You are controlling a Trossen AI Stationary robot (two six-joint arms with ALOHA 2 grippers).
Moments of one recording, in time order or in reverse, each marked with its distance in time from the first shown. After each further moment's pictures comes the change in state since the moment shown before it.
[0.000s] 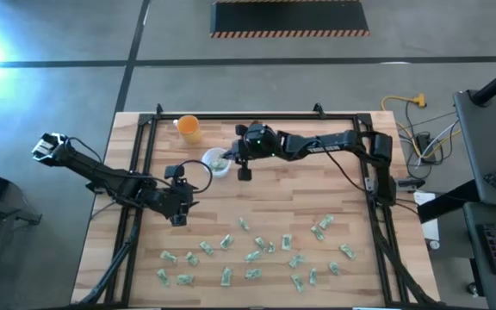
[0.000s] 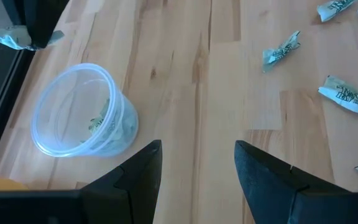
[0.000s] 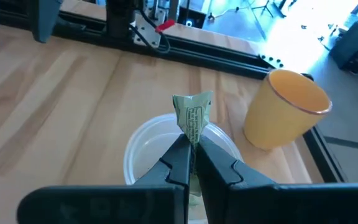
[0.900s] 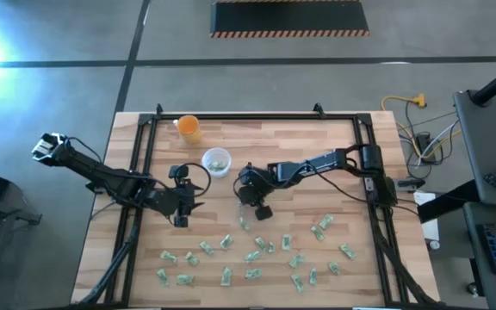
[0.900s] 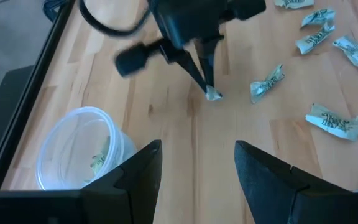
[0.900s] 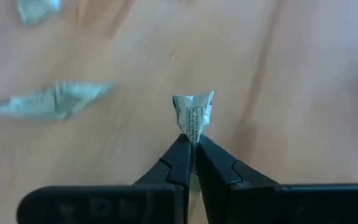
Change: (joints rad) left arm 0.001 -0.002 0.011 0.105 -0.001 0.112; right arm 0.208 0.074 -0.037 -0.404 -0.010 -0.080
